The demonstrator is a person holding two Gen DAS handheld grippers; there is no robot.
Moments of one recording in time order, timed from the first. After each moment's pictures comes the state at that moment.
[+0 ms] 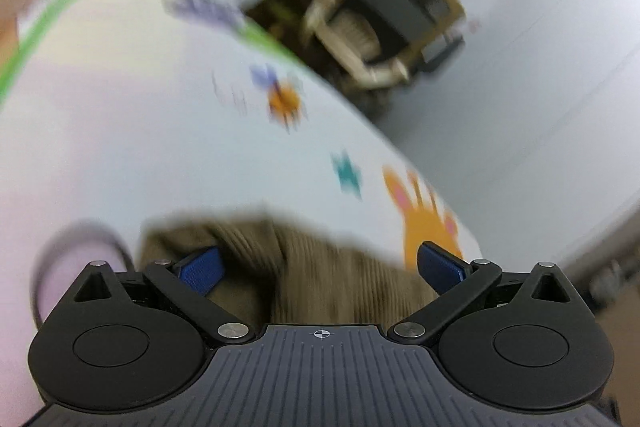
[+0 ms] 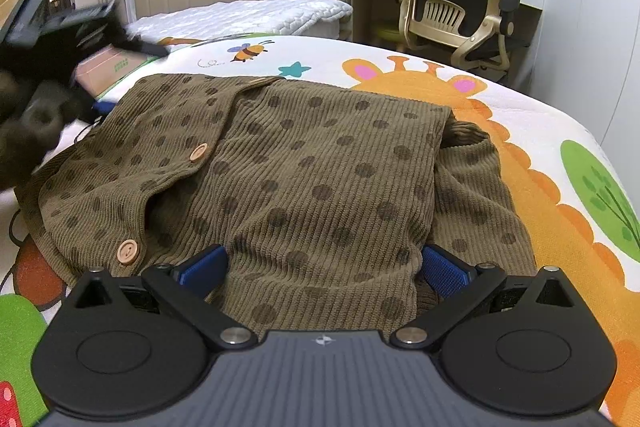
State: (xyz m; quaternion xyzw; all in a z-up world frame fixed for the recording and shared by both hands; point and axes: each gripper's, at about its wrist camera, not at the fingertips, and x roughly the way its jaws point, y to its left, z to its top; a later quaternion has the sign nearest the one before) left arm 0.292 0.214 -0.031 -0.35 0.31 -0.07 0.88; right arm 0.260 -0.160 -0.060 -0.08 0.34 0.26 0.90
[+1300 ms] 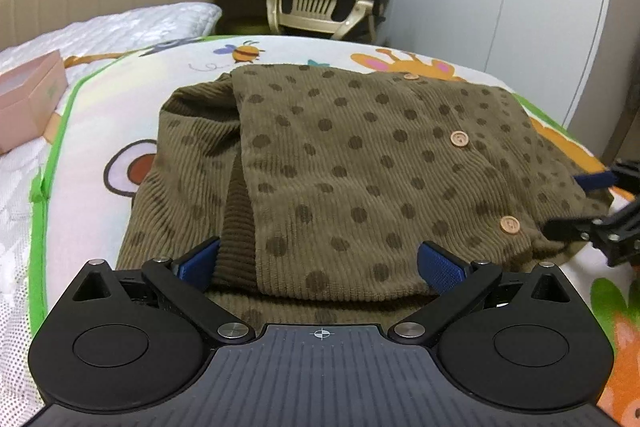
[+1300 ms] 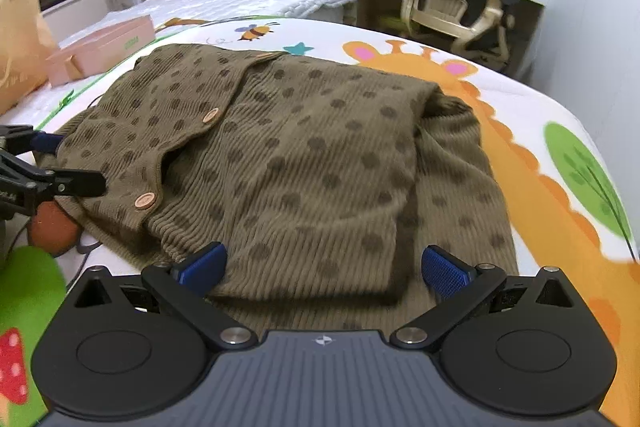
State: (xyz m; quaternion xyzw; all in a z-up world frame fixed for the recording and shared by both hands) left arm 0.148 0.108 -0.050 -0.03 0.34 -0.05 0.94; right arm 0.232 -0.184 -0.052 -0.09 0.36 0.26 0.89
